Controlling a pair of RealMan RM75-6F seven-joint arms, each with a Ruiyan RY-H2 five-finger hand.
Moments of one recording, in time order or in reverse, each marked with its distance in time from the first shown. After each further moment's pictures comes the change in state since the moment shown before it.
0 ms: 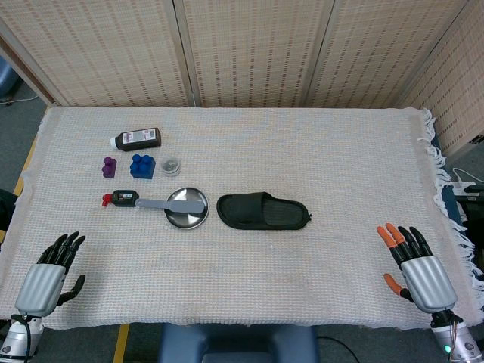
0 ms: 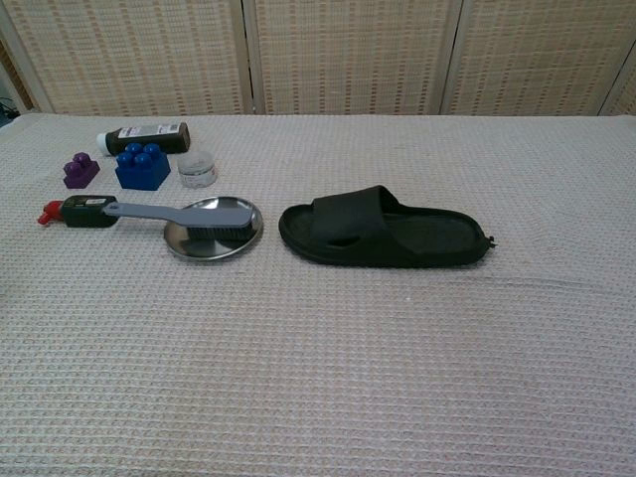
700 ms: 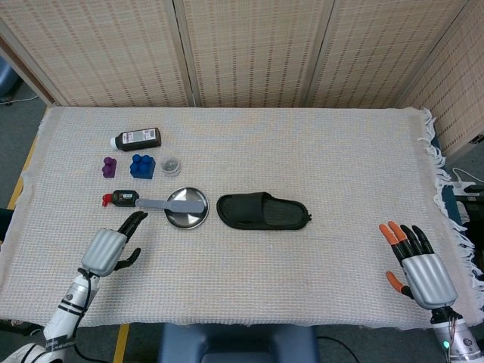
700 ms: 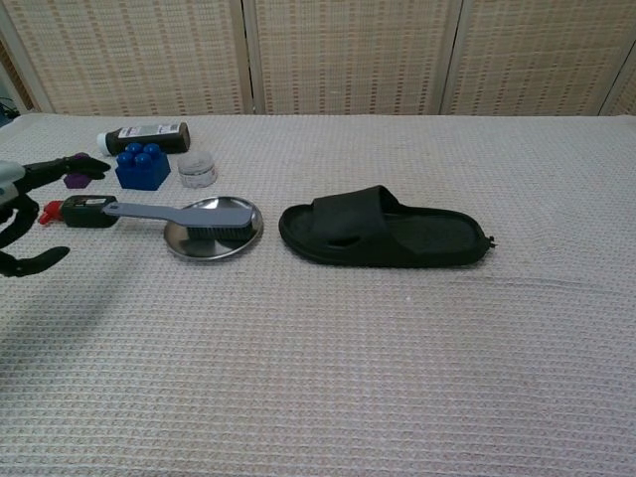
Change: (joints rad) left arm -0.275 -0.186 -0.140 0.070 -0.056 -0.307 0.023; right arm 0.008 -0.013 0.015 0.011 0.046 -0.034 -0.018
